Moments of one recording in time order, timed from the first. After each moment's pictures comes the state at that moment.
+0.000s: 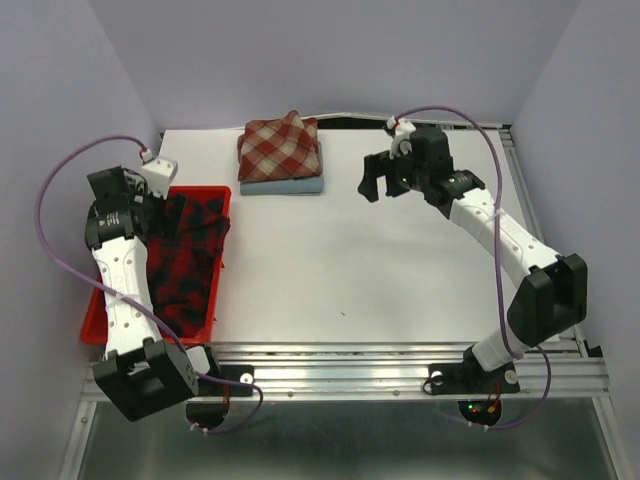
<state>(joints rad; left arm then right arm) 0.31 1.13 1.28 -0.73 0.21 0.53 0.40 1.56 1.43 -0.31 -0.23 0.10</state>
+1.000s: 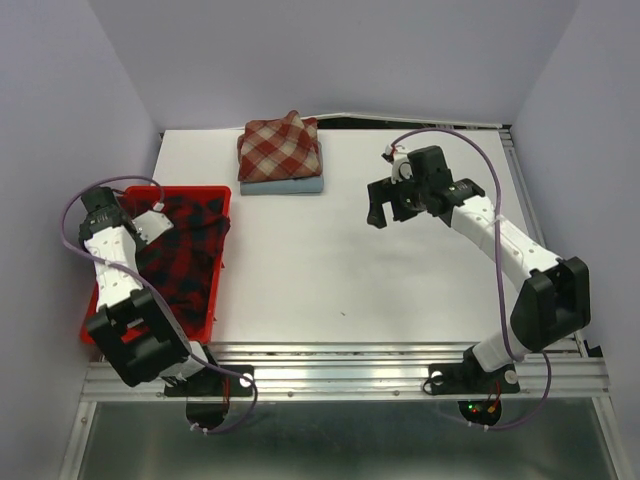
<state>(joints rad) 0.50 1.33 1.08 -0.80 -0.16 1.31 0.40 1.53 1.30 -0.55 -0.25 0.05</state>
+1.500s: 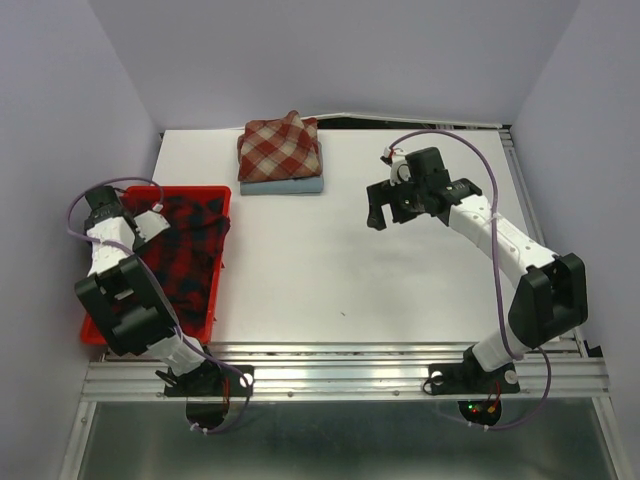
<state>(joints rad) 0.54 1.54 1.09 -0.63 -0.23 1.38 0.40 1.55 1.30 -0.57 -0.25 0.05</state>
